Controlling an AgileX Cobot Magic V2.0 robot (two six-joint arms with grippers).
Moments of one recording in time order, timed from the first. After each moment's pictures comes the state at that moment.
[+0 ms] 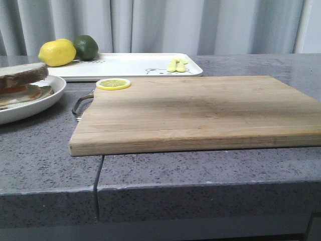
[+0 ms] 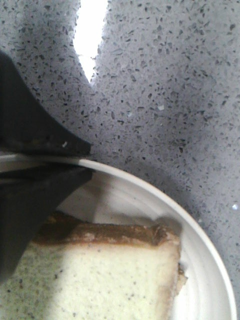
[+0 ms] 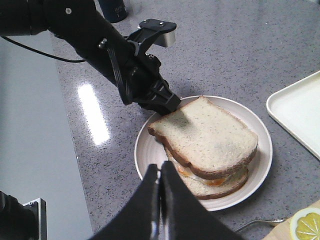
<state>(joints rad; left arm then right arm) 0.16 1.50 -1.06 -0.20 0.82 -0.09 0.65 1.58 -1.51 0.96 0.72 -0.86</state>
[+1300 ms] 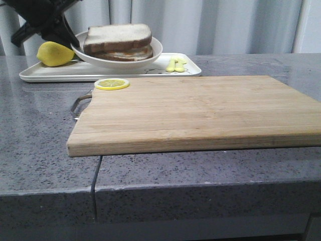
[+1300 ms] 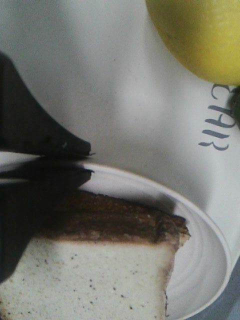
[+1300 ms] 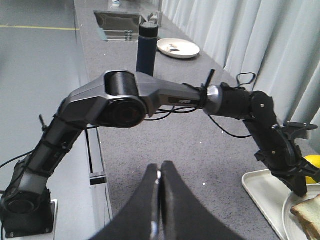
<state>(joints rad) -0.04 2.15 -1.96 -0.63 0.84 0.03 0.65 1.12 -1.51 0.84 0.88 -0.86</state>
